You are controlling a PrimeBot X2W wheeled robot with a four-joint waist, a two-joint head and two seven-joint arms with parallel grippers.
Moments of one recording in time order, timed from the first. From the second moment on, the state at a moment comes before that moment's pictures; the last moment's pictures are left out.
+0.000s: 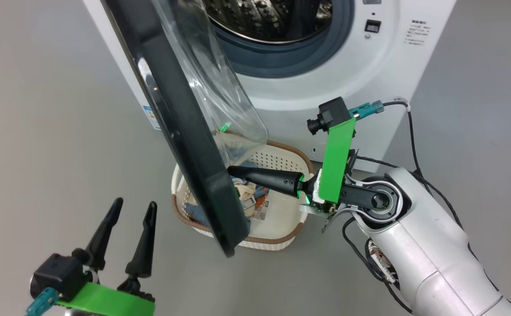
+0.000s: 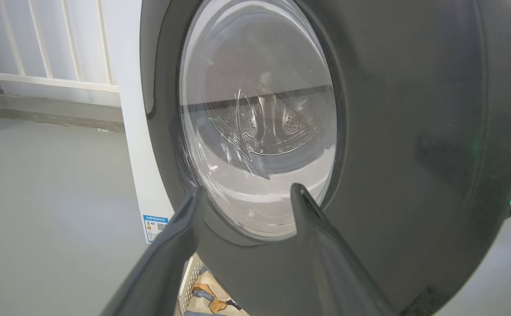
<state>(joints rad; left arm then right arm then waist) -0.12 0.18 -0.25 0.09 -0.42 -0.13 -0.25 -0.73 -0.09 0.50 0.42 1.61 0.13 0.76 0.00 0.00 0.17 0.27</state>
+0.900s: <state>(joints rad) -0.10 0.18 -0.23 0.13 -0.42 -0.13 -0.25 -0.72 -0.09 0.66 0.40 1.76 0.13 0.69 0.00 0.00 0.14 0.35</state>
